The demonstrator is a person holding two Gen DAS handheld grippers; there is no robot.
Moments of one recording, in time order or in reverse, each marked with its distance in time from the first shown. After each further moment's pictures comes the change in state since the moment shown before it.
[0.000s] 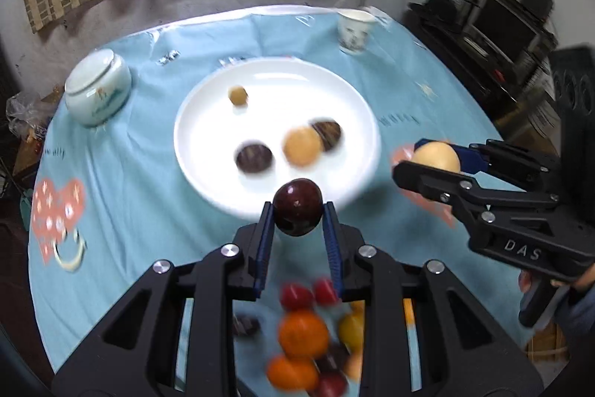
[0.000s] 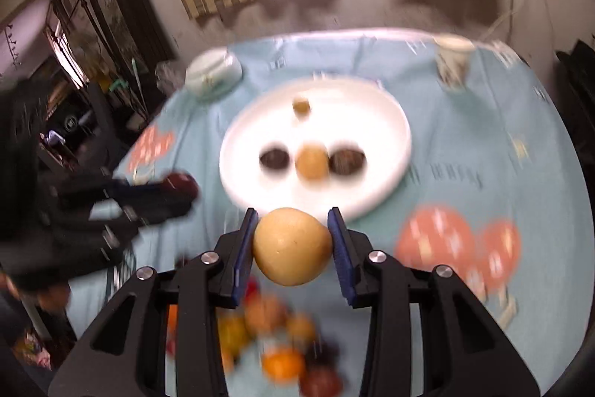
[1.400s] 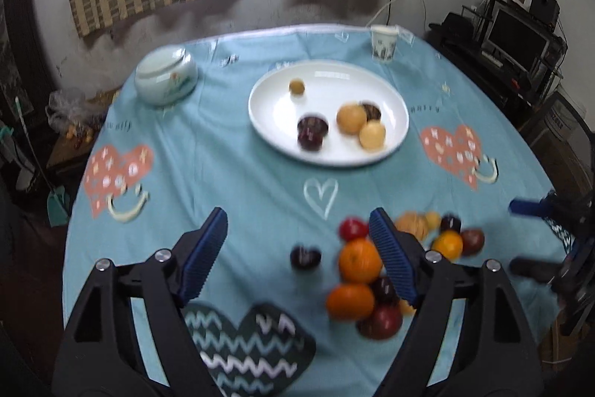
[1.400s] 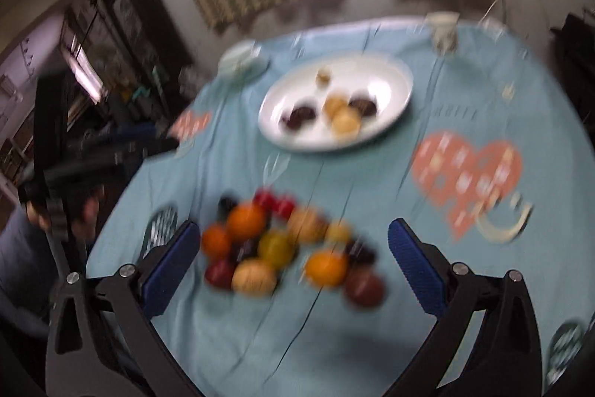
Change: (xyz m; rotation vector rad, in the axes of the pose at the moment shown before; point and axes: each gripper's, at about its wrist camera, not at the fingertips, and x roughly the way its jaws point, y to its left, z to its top) left arm -0.078 0.037 -0.107 -0.014 -0.100 0.103; right arm -0.064 0.032 -0.144 0.007 0.071 0.113
